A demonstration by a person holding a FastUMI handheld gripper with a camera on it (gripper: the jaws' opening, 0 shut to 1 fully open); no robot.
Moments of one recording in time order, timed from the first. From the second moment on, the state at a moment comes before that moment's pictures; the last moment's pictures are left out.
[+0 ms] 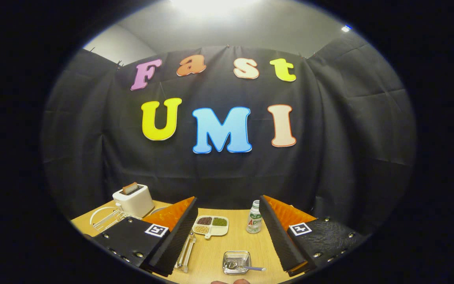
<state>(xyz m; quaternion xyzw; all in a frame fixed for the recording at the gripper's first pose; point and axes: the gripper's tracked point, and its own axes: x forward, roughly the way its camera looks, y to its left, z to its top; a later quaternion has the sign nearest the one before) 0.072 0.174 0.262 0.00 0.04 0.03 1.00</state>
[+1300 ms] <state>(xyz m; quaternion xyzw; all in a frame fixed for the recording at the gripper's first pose) 0.119 0.337 0.148 0.02 0.42 0.05 0.91</state>
